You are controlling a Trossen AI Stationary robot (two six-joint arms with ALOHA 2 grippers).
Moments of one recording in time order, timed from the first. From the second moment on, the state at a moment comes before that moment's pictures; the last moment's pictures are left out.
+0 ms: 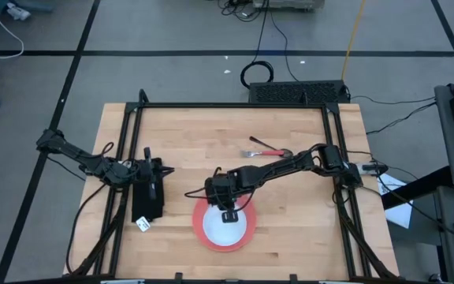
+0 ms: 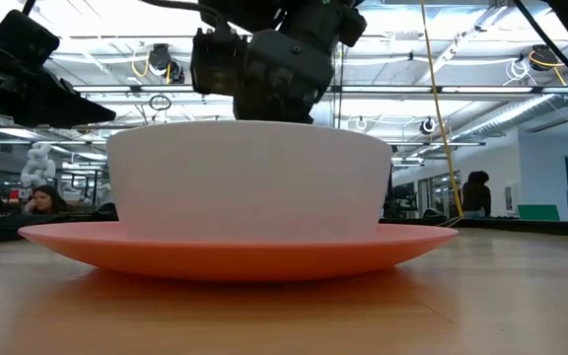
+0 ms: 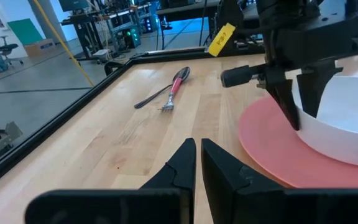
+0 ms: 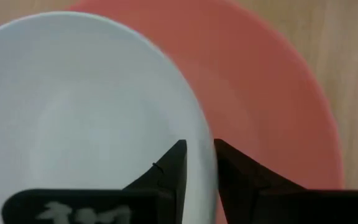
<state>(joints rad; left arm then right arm) -0.44 0.26 0.03 0.01 -0.63 0.02 0.15 2.17 1.67 -0.62 -0.15 0.04</state>
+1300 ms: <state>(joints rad) -0.44 0.26 0.03 0.01 -0.63 0.02 0.13 2.17 1.67 -0.63 -0.06 0.04</state>
